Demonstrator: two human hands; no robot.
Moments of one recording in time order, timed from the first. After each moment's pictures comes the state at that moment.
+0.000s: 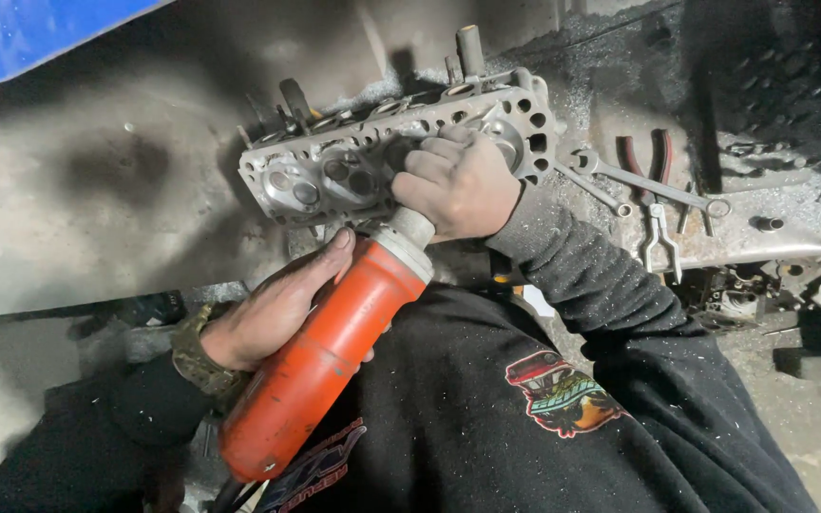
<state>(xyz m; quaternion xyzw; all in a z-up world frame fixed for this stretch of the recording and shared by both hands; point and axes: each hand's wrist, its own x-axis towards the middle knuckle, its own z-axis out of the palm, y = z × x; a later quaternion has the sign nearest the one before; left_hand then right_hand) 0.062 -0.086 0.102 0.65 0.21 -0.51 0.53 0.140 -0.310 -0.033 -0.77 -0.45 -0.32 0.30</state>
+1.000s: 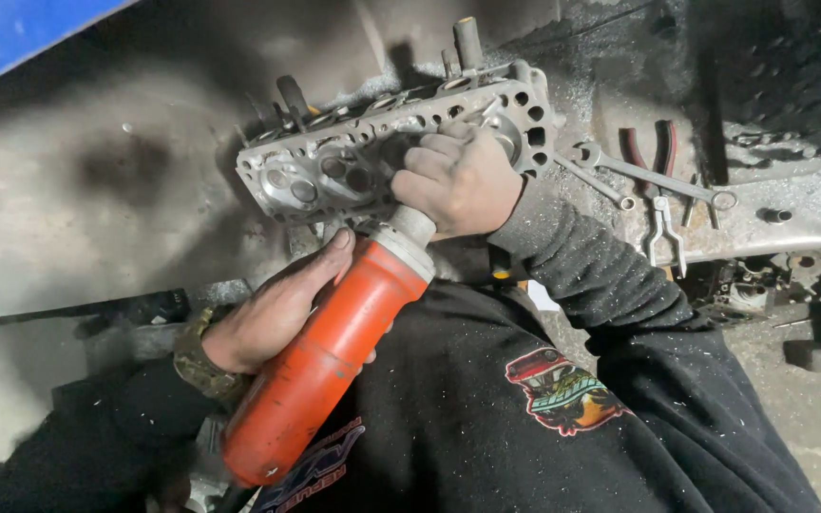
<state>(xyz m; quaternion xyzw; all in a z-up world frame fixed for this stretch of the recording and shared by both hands) 0.060 -0.097 0.106 0.66 0.22 -0.49 0.53 0.140 -0.310 -0.035 -0.76 -0.46 -0.33 0.32</state>
